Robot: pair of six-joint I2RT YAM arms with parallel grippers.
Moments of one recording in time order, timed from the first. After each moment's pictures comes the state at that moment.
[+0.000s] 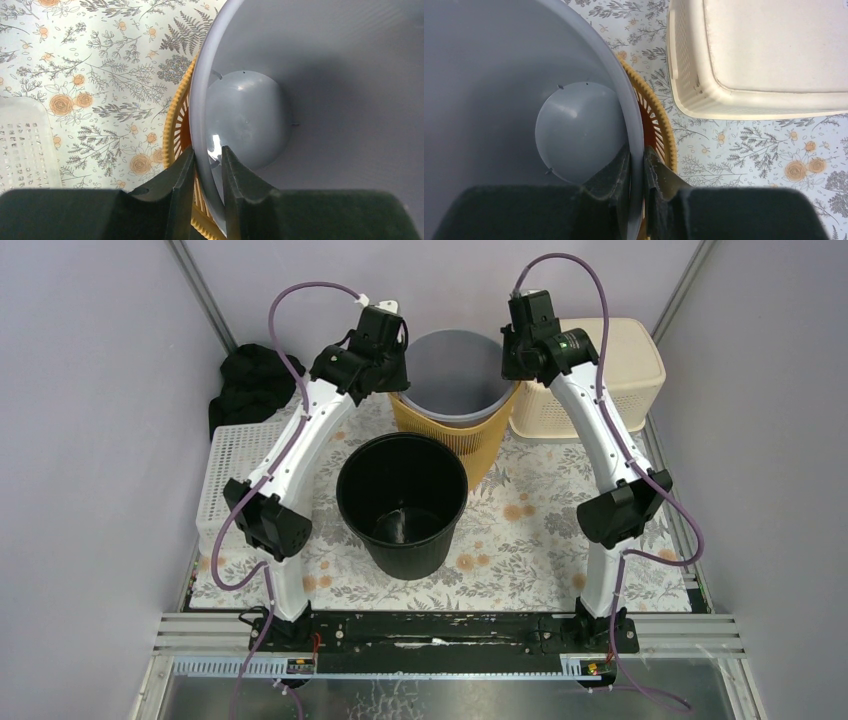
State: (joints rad) left arm -0.46 1.89 2.17 -0.94 -0.17 -0.39; right arm 0.40 1.96 2.28 -1.05 0.24 0.28
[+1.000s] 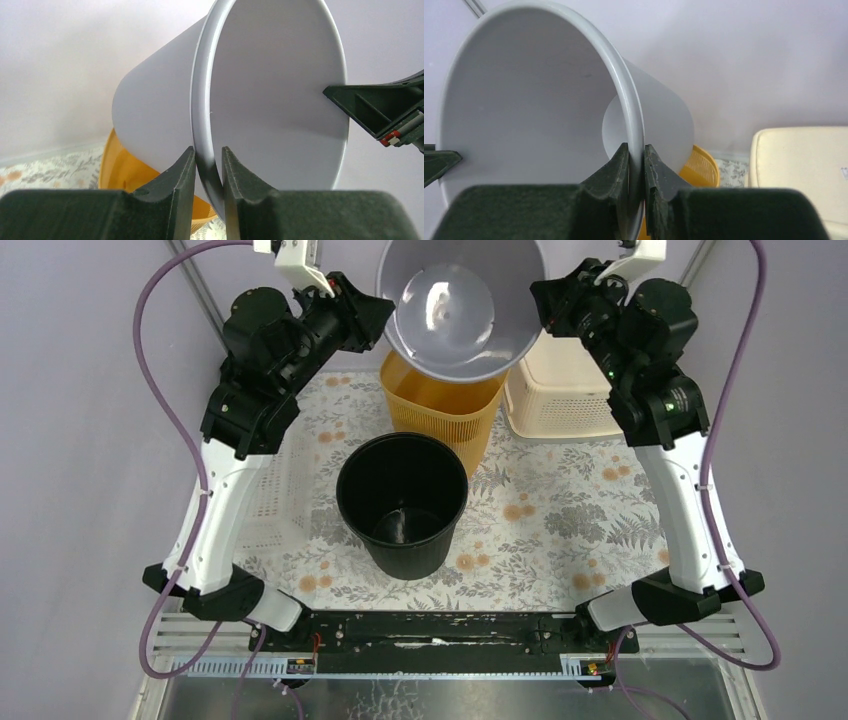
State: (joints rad) left arm -0.47 1.49 2.13 -0.57 0.05 -0.37; right arm 0.39 1.47 2.05 -0.49 0.02 0.33
